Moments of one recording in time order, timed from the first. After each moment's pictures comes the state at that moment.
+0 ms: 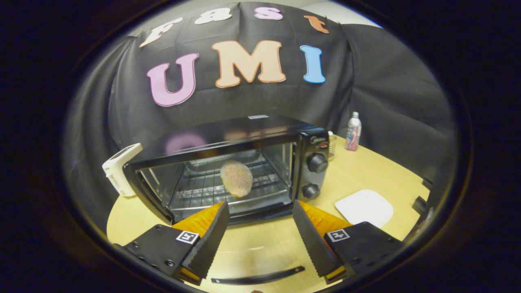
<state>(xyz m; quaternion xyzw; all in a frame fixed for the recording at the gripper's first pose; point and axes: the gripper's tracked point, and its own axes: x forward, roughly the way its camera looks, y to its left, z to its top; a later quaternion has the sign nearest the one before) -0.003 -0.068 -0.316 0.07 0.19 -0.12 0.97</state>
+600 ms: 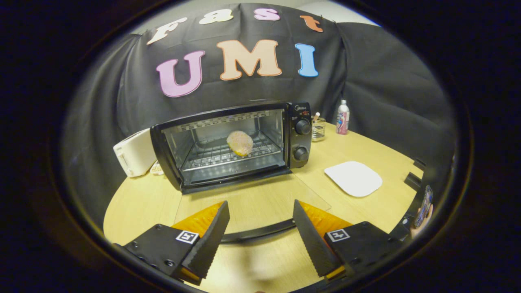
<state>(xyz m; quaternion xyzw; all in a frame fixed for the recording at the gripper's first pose) -0.092 -0.039 -0.358 0.06 0.21 -0.12 0.97</state>
